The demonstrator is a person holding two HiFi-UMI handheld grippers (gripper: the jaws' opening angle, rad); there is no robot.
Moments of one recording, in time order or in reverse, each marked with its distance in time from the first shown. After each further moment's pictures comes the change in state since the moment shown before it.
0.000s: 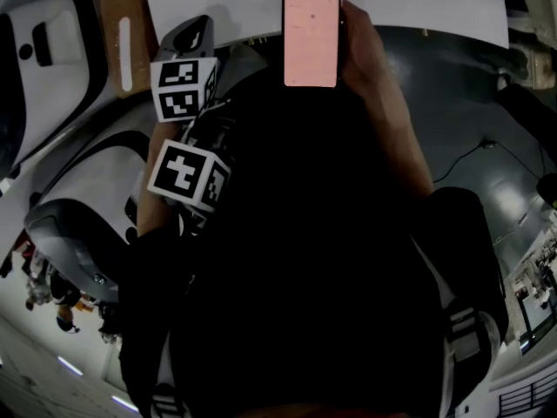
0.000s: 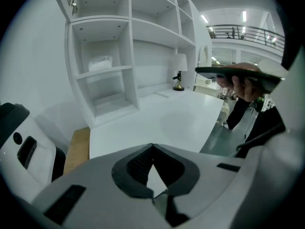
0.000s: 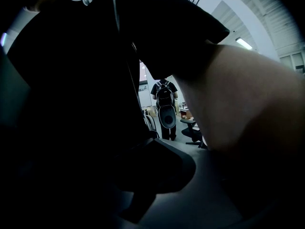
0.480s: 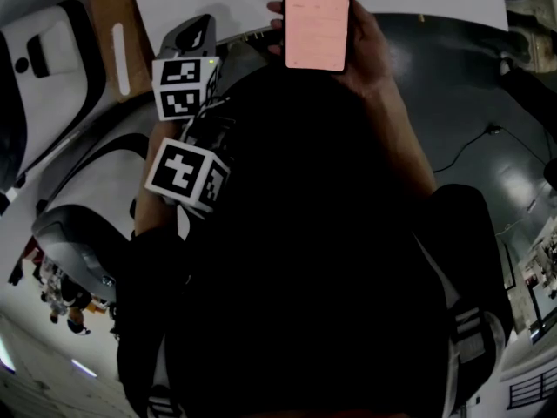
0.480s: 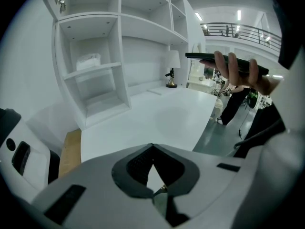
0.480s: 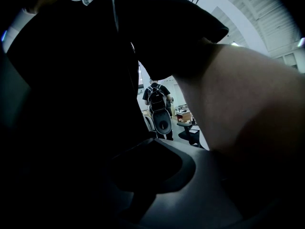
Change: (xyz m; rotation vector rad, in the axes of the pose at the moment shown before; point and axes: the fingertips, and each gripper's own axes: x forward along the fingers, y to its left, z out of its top) left arm 0.006 -0.021 -0.007 0.048 0.032 -0.061; right arm 0.000 -0.005 0.006 0.022 -0.053 -0.047
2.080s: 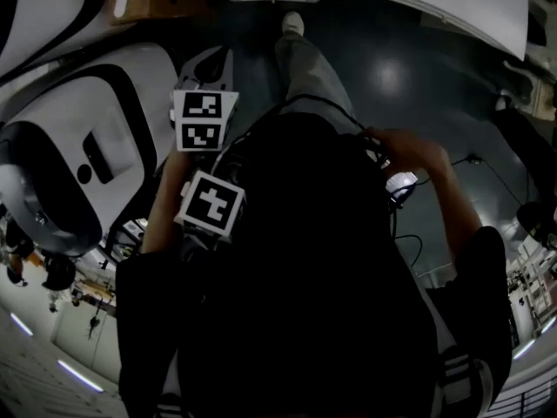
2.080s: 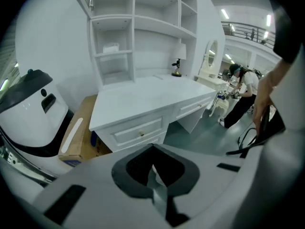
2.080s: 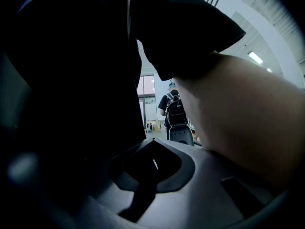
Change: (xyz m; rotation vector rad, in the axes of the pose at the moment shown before) left arm -0.117 -0.110 -0.163 -0.227 0.139 0.101; right arm 0.197 0.057 0.060 -0.145 -0.150 0.095
